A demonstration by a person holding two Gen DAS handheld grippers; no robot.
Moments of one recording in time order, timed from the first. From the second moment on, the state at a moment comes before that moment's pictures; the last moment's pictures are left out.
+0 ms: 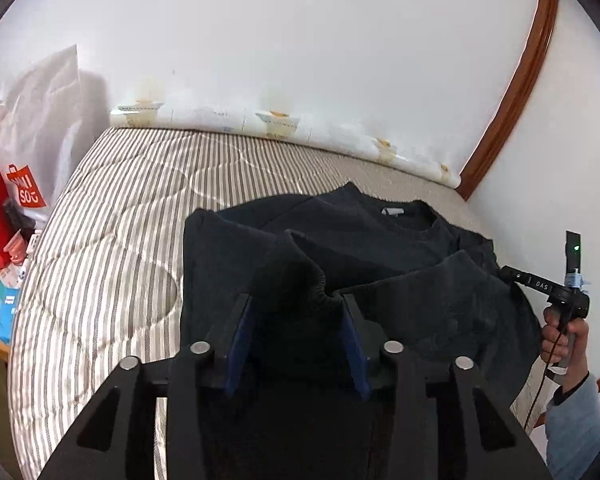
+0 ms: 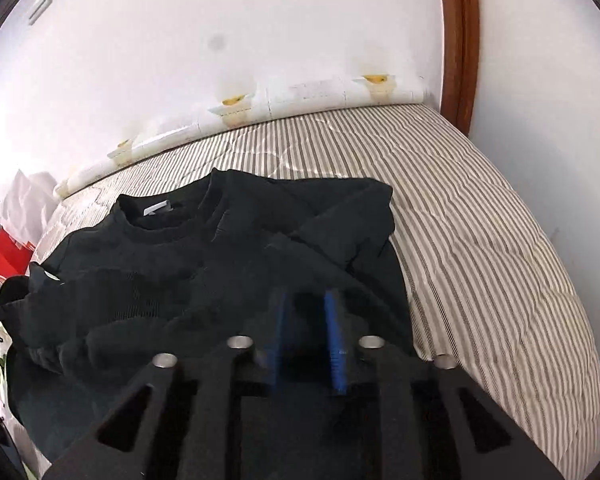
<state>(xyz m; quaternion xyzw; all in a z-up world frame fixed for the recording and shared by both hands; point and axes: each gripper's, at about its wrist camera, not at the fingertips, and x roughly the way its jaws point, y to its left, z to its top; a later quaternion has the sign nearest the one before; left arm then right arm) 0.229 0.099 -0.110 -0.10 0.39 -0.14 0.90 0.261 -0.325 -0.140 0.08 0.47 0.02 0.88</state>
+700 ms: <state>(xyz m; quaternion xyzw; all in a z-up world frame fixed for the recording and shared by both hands) 0.266 0.094 -0.140 -0.05 0.44 -0.17 0.88 0.311 -0.310 -0.169 0.02 0.51 0.02 0.86</state>
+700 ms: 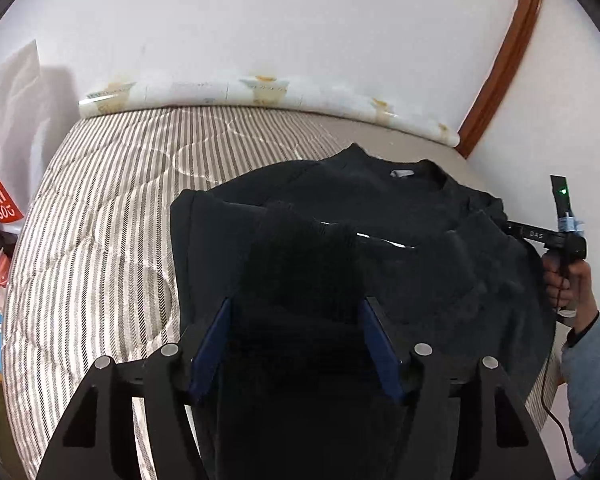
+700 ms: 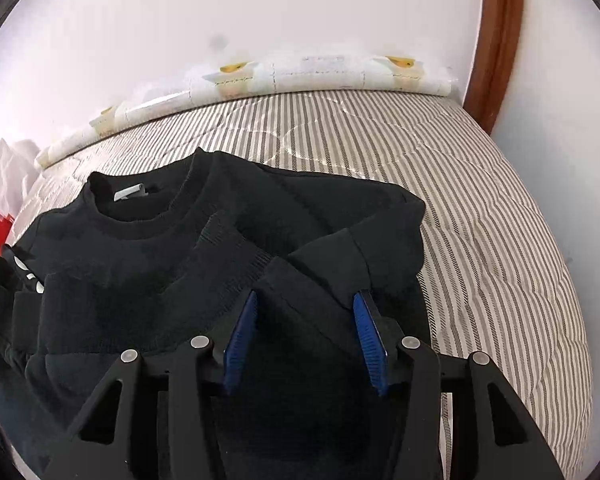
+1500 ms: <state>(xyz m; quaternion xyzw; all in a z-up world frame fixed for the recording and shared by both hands) 0.312 0.098 -0.138 -0.12 0.42 -0.07 0.90 0.317 -0.366 -0.157 0.11 0.42 -0.02 0.90</state>
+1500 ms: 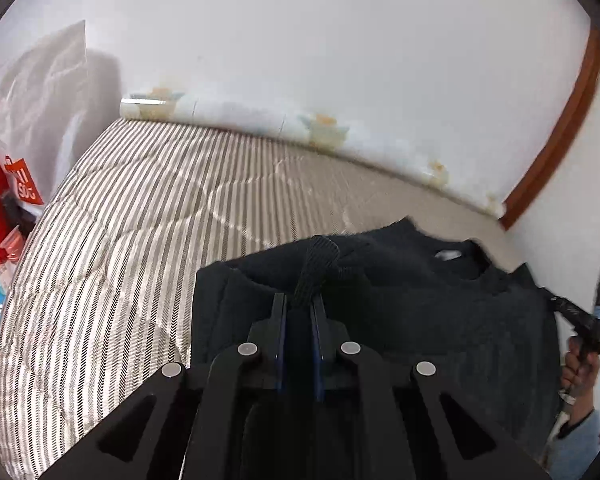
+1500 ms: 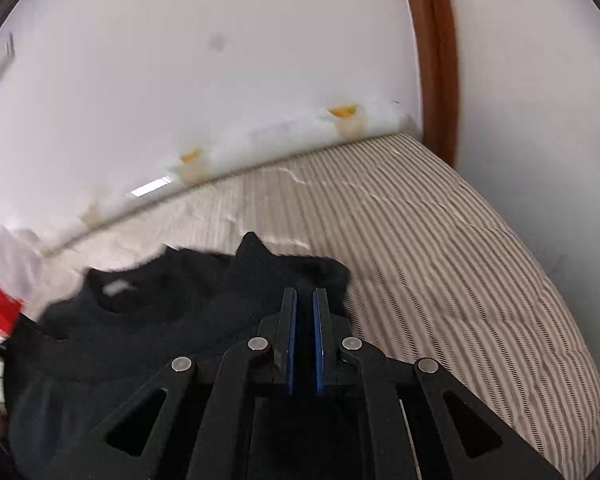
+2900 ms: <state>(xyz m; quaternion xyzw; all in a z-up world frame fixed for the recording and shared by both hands) 0.157 0.106 -0.142 -0.02 0.43 -0.05 0.90 0.183 -0.329 -0.111 0.10 0.44 -0.03 0.89</state>
